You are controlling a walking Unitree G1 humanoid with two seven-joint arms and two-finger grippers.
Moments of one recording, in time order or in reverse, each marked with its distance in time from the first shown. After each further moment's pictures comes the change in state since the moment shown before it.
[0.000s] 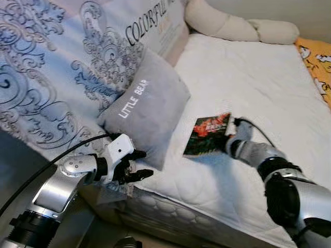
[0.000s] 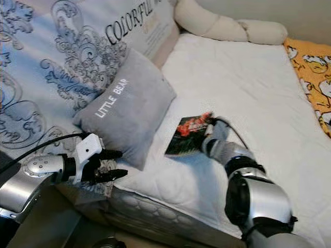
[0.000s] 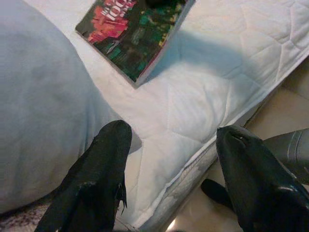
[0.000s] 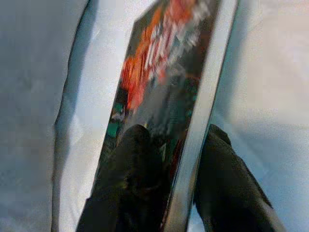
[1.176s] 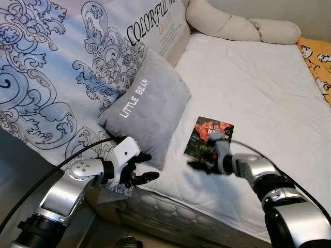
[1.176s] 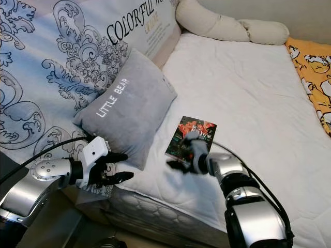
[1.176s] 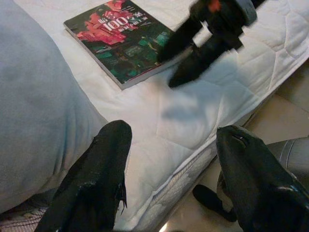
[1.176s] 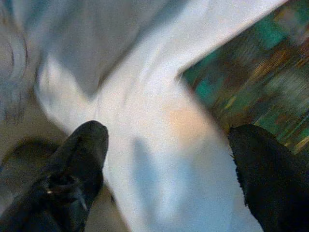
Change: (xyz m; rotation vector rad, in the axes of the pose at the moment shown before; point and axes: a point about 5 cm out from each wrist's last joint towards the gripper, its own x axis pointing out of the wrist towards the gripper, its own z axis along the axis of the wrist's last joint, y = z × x) left arm 0.012 -0.010 -0.001 -0.040 -0.017 -0.004; right arm -0.003 0.004 -0.059 -0.697 0.314 0.436
